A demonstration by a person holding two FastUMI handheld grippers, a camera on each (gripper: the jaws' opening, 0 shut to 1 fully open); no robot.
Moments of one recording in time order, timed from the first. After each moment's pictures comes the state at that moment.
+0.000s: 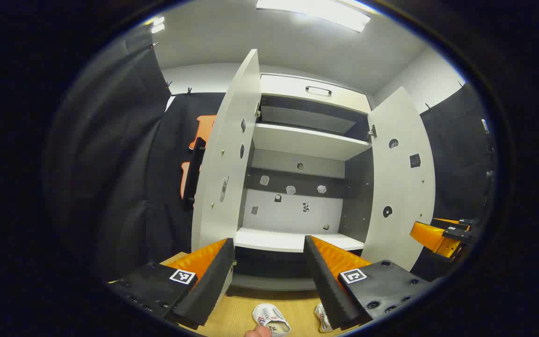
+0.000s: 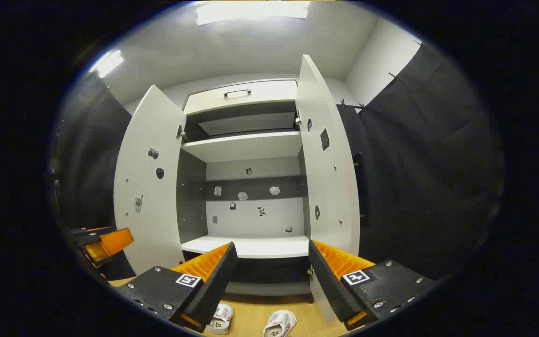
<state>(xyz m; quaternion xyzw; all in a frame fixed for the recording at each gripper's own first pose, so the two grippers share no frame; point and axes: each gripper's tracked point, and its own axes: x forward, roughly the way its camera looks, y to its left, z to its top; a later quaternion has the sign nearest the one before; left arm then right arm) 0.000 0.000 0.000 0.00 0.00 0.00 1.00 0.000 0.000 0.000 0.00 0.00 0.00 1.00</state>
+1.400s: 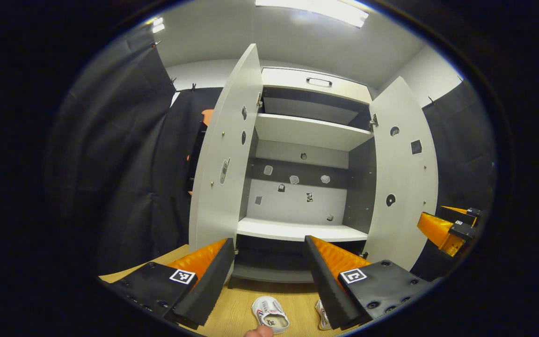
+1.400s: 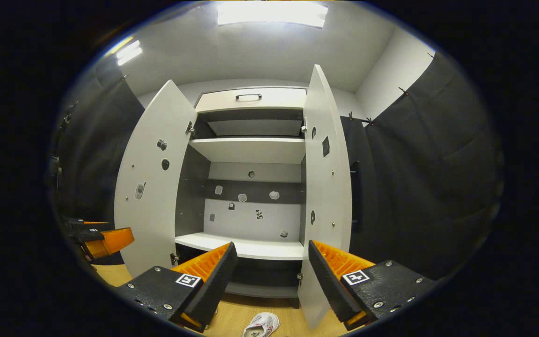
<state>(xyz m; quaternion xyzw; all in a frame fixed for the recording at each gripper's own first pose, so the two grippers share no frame) -0.012 -0.006 -0.023 0.01 0.01 0.02 1.00 -0.005 -0.002 0.004 -0.05 -0.03 0.02 1.00</state>
